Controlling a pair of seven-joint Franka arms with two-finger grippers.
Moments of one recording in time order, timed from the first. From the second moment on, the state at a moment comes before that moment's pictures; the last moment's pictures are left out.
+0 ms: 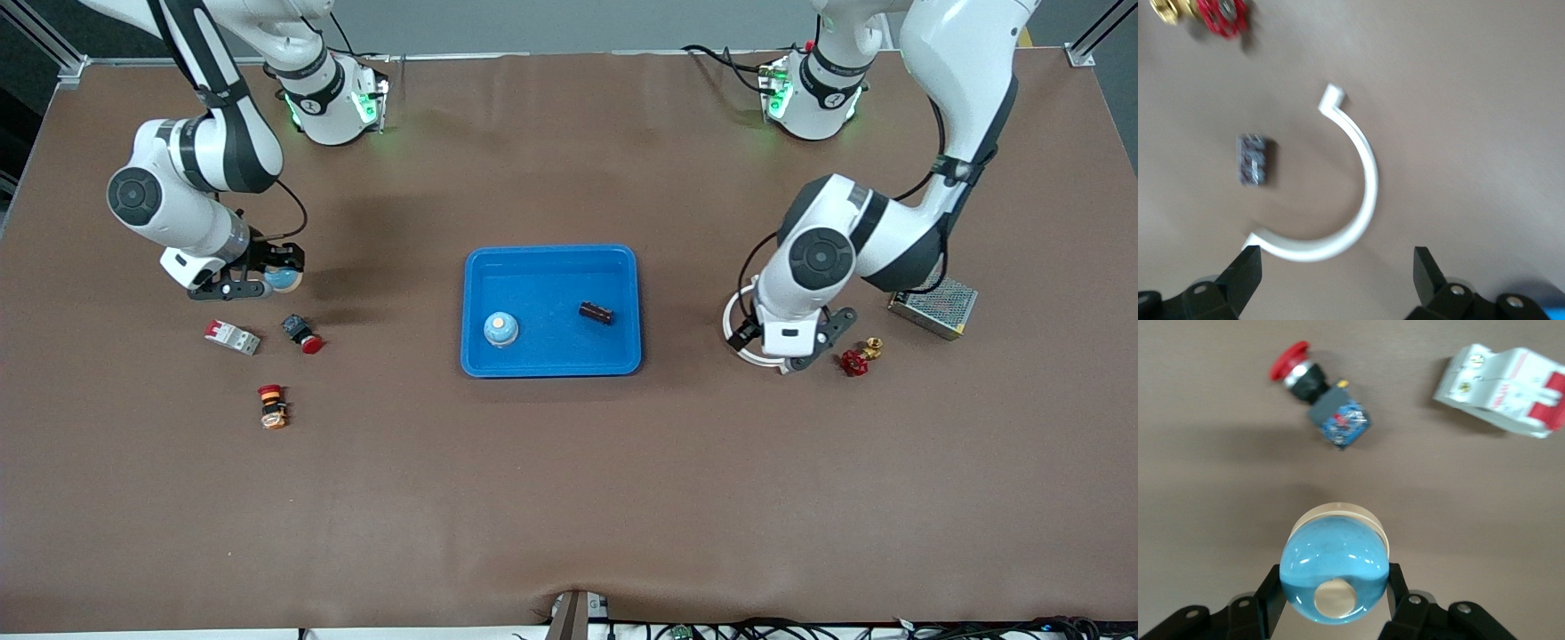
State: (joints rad) left arm 0.06 0.41 -0.54 -1.94 0.26 2.14 -1.36; right arm -0.07 0.01 0.02 -2.52 -0.04 2.35 -0.09
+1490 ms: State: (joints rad) left arm -0.34 0.76 -0.49 -1.71 0.25 2.36 -1.85; right arm -0.24 0.22 0.02 -2.56 -0.08 2.66 -0.27
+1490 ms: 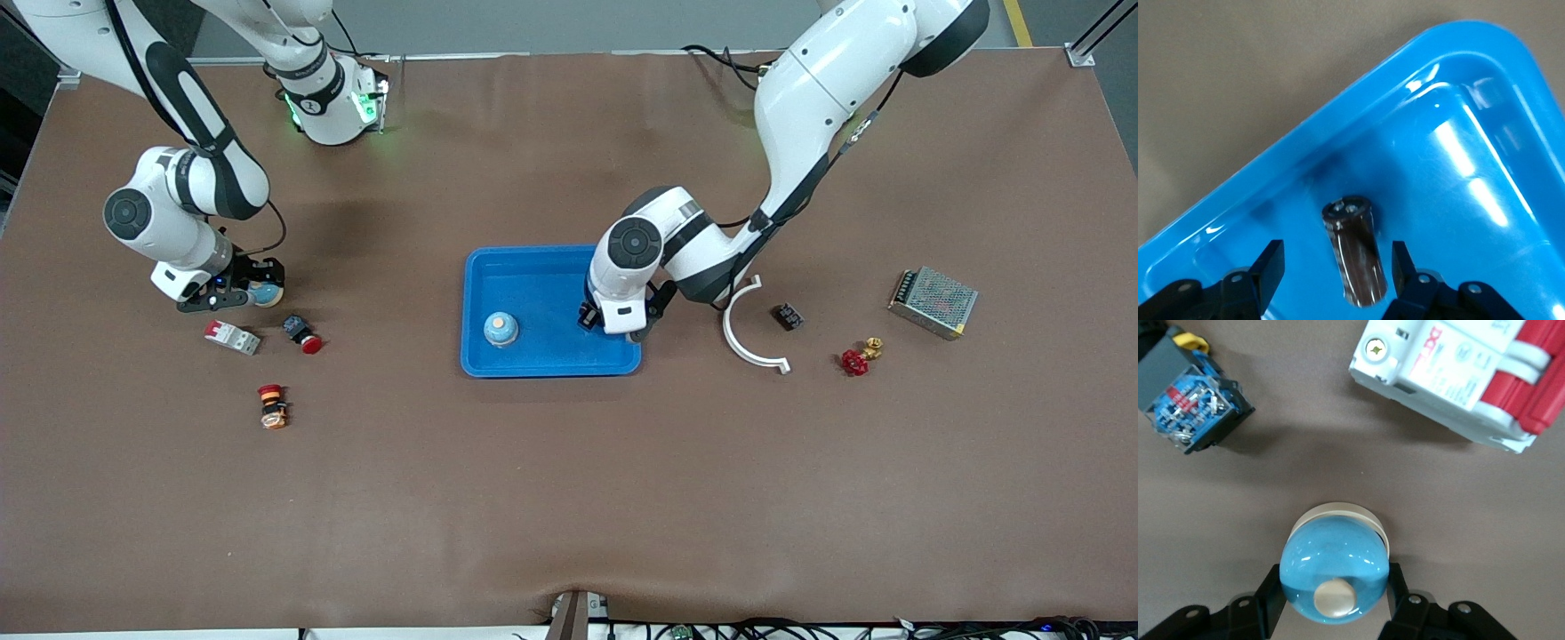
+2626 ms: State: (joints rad) left arm -0.24 0.57 -0.41 -1.64 0.25 2.10 -1.63; right arm -0.25 0.17 0.03 -2.53 -0.08 2.53 -0.26
